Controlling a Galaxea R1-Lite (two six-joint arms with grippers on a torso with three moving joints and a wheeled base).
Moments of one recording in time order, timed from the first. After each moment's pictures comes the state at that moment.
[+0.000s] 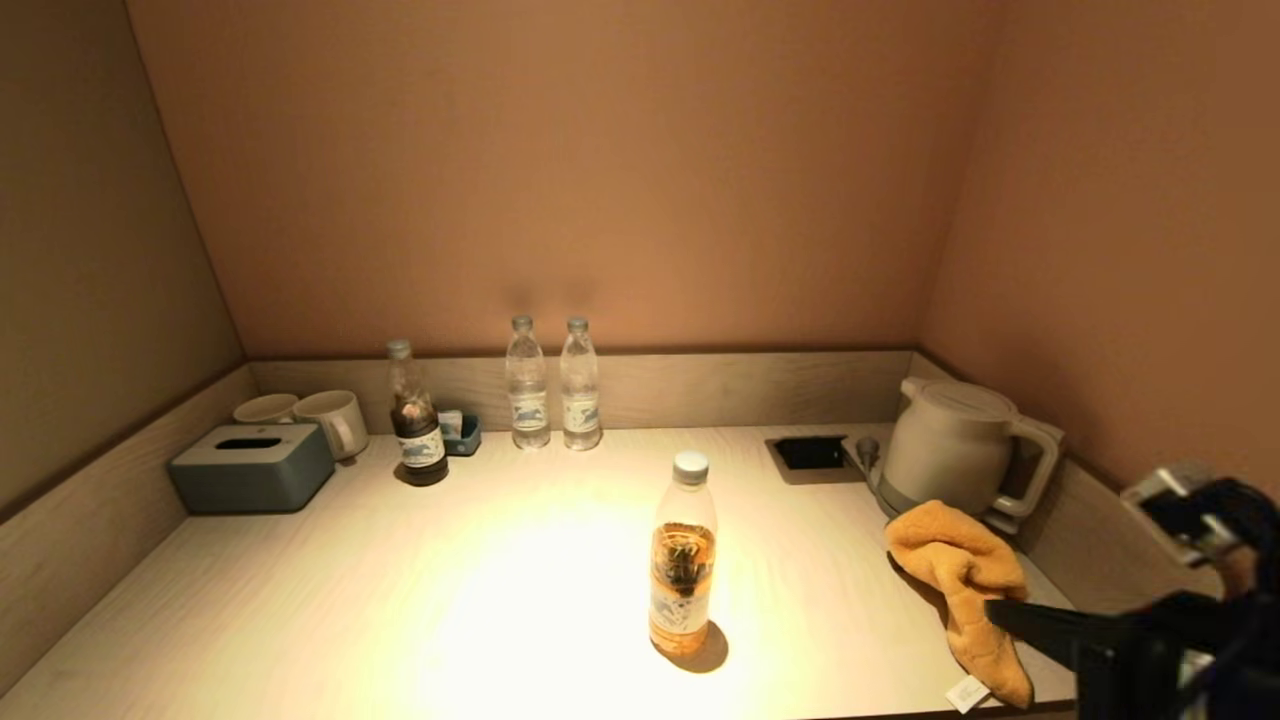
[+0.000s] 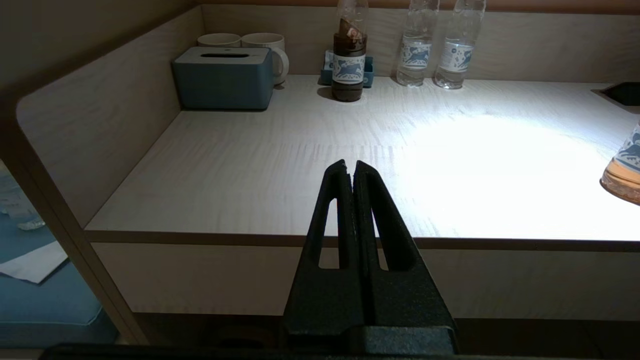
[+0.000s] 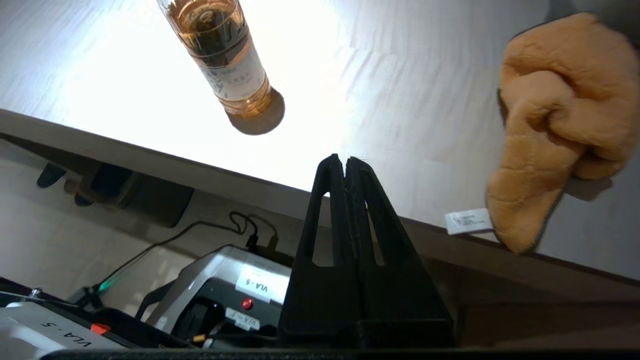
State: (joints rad) left arm 0.00 0.00 0.00 -0.01 0.01 -0.05; right arm 0.11 1.09 -0.43 -0.12 0.27 0.00
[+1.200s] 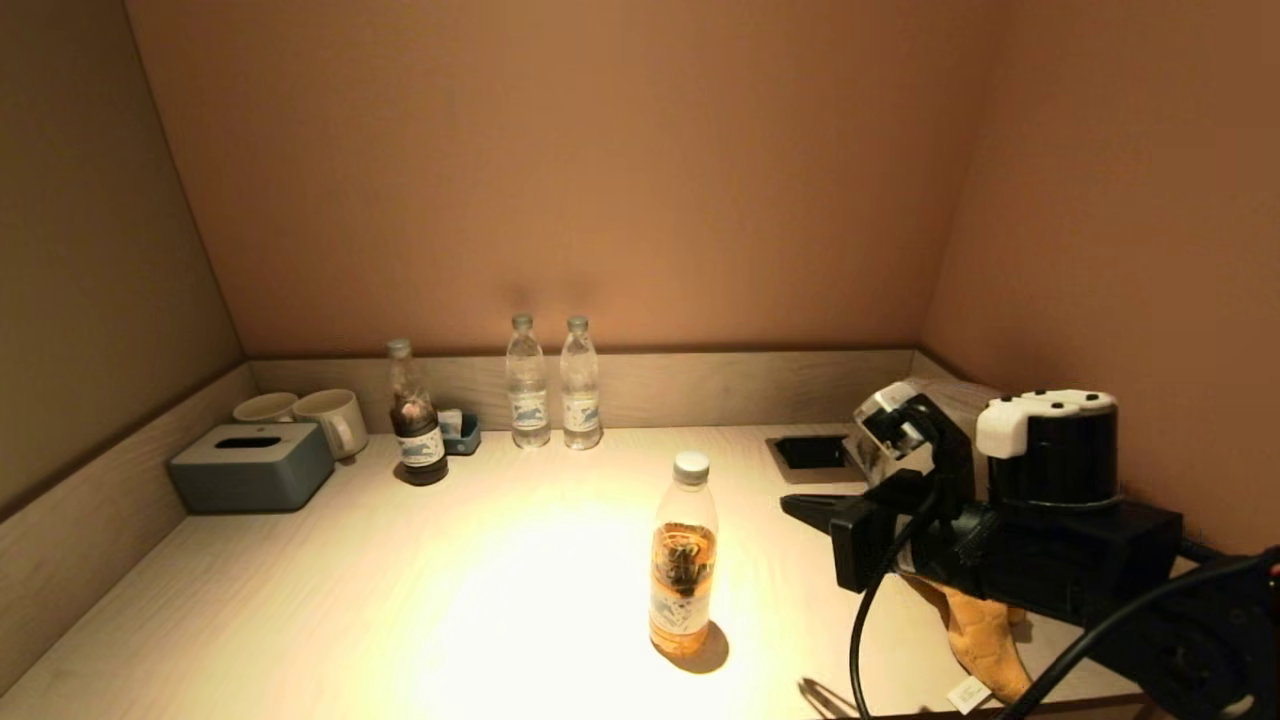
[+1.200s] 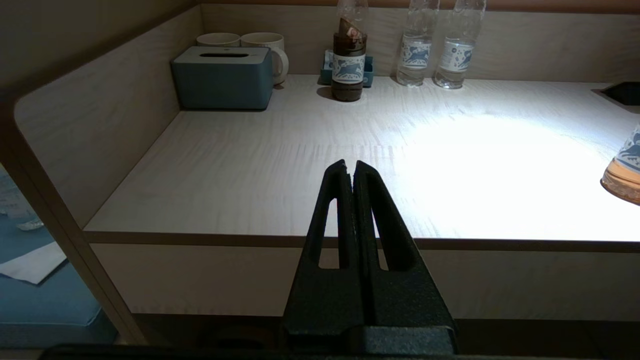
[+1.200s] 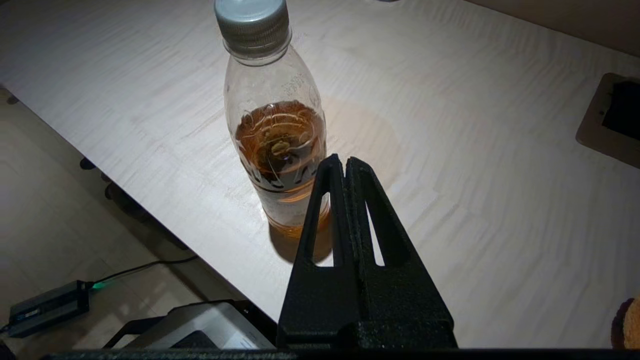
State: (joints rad) left arm 0.00 0.00 0.00 -0.01 0.01 -0.05; right arm 0.28 1.64 -0.55 -0.70 0.40 -0.07
